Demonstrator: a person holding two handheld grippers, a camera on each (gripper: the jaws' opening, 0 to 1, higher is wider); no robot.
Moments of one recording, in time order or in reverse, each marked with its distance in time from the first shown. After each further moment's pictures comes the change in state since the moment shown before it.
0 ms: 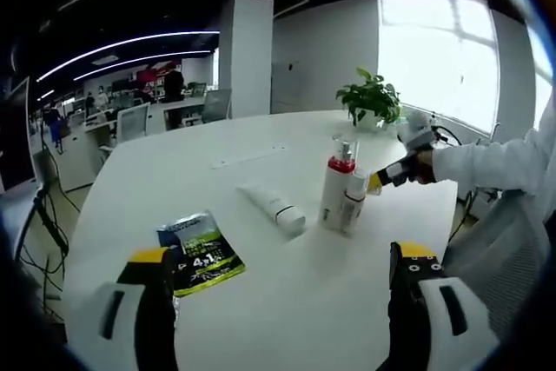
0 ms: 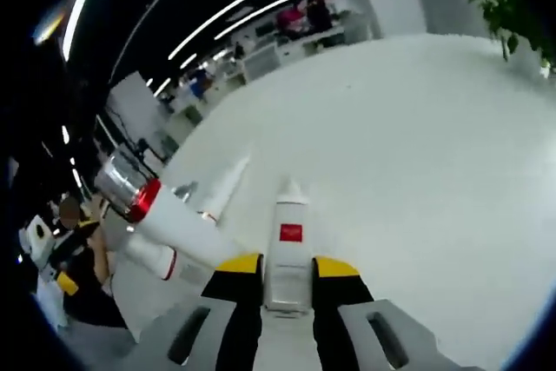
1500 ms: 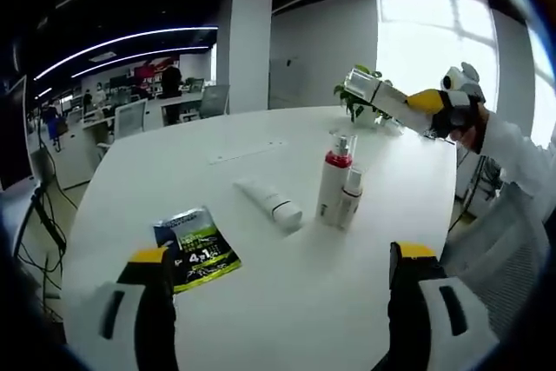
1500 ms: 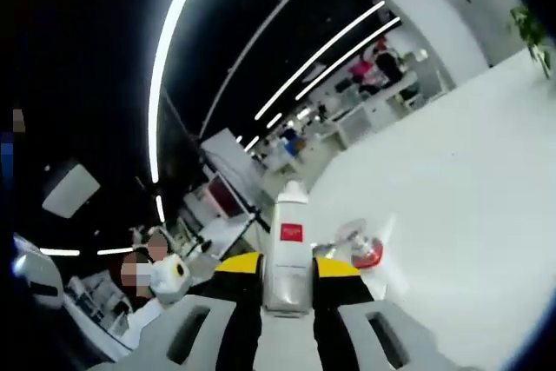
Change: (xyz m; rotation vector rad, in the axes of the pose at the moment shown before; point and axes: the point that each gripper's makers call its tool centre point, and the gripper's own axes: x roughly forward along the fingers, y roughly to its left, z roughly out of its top) left arm -0.001 -0.013 -0.002 -0.003 0.022 -0.011; right arm -0.105 0.176 0.037 -0.065 -0.251 0.483
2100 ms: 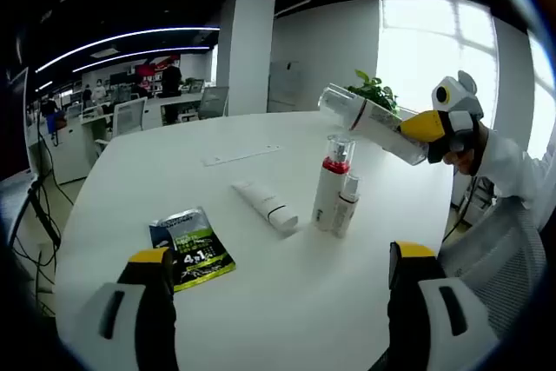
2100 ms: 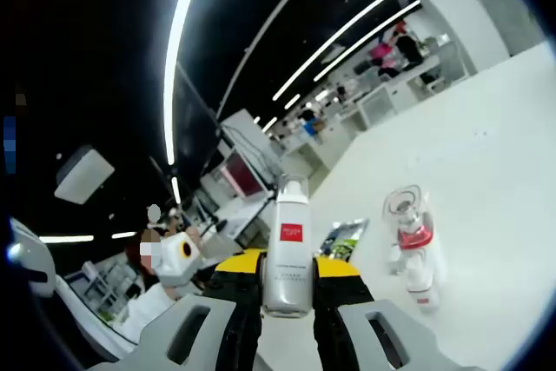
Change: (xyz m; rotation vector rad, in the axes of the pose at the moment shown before) left arm 0.002 0.006 0.002 -0.041 -0.027 -0.027; right arm 0.034 0.018 -0.040 -0.009 0.091 0.071
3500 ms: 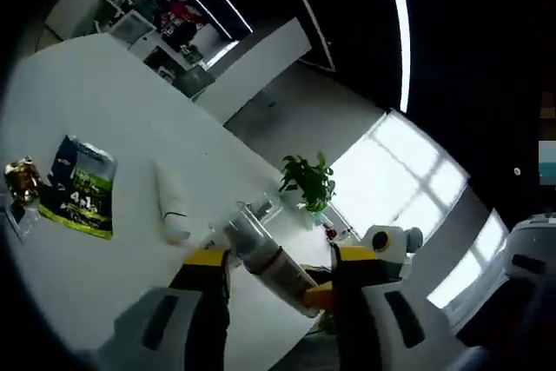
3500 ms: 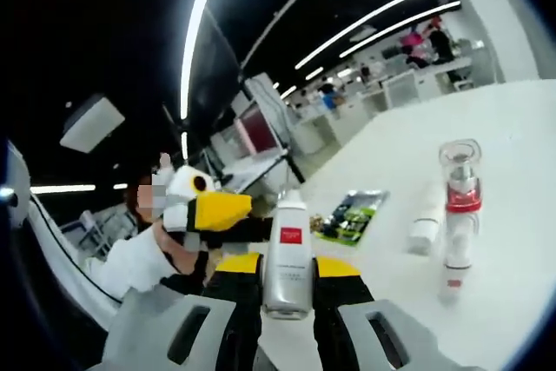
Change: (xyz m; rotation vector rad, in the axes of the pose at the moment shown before) left arm 0.002 -0.057 0.038 -0.713 -0.202 -0.398; right arm 0.025 0.030 -0.064 -0.198 0.160 0.039
